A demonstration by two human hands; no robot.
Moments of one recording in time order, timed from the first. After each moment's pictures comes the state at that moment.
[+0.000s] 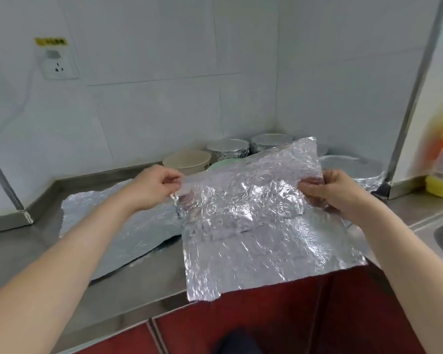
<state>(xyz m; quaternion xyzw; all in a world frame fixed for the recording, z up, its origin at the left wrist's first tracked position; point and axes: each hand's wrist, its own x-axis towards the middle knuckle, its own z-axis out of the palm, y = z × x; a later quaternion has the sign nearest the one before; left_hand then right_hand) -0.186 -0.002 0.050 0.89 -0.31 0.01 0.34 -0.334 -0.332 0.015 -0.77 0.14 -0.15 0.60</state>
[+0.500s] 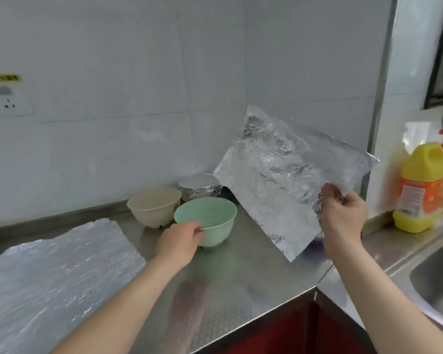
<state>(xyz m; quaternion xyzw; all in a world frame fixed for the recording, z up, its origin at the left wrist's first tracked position) -0.148 -0.129 -0.024 0.93 -0.27 0.11 0.20 -0.312 -0.371 0.016 -0.53 0.24 -0.55 0.60</state>
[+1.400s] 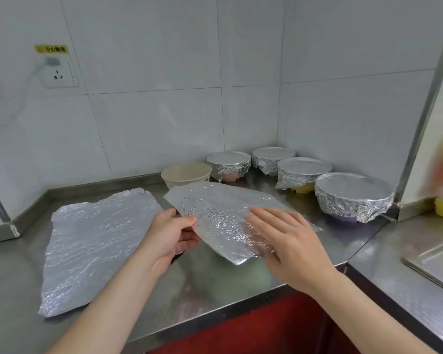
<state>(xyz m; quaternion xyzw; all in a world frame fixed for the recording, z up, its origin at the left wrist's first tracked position) -0.227 -0.039 0.007 0.69 -0.06 -0.11 0.71 -0.317 -0.255 -0.038 -0.90 -0.15 -0.40 0.04</state>
